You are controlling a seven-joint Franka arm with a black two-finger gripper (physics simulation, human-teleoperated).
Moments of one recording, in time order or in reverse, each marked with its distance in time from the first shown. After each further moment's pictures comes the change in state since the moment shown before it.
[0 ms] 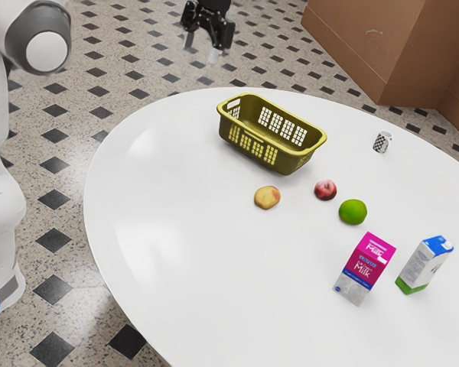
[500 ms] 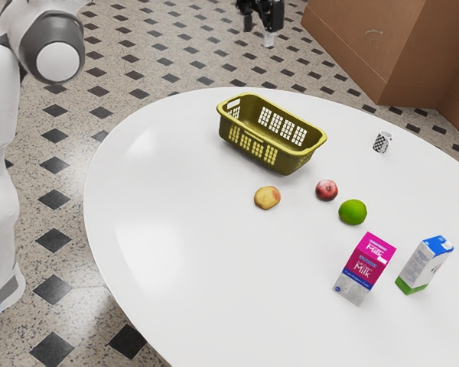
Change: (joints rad) arm -0.133 0.094 -0.024 0.275 -0.020 0.203 0.047
